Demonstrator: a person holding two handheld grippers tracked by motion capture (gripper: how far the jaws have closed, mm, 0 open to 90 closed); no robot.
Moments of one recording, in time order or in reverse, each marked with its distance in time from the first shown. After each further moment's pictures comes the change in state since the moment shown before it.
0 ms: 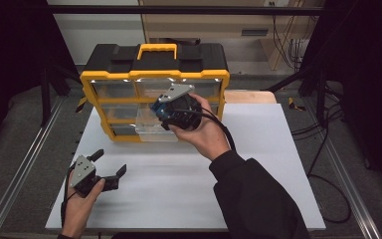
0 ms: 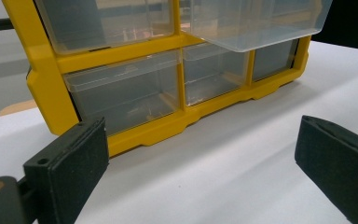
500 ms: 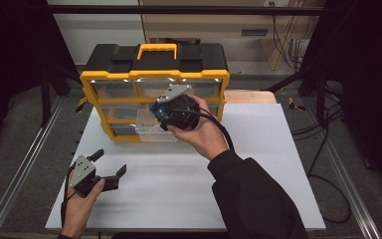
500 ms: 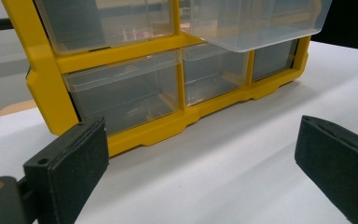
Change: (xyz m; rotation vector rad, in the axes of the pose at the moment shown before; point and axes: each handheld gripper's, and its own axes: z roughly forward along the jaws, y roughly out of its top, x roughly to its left) left arm 0.000 0.000 0.000 0.000 -0.002 -0.001; right arm 0.001 -0.001 0.007 0.024 0.013 0.003
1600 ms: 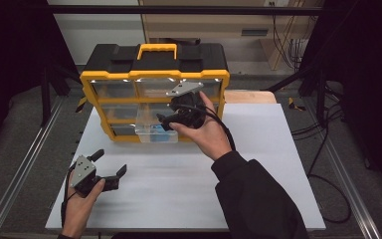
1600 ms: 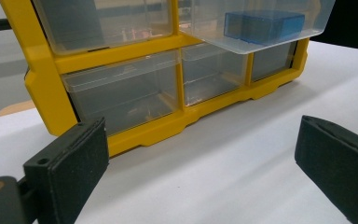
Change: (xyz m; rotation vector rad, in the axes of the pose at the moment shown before) left arm -0.001 0.000 0.000 0.001 -0.003 0.003; right arm -0.011 -0.009 -0.002 -0.043 -0.010 0.166
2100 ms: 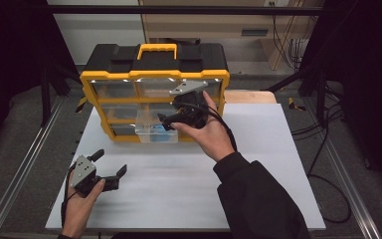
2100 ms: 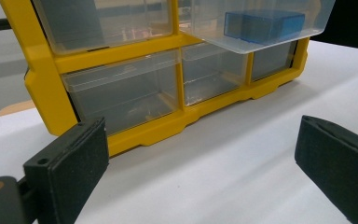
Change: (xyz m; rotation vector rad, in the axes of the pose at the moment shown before) left arm 0.000 0.000 0.000 0.002 0.001 0.001; right arm -0.003 0.000 -0.007 -0.012 0.006 0.044
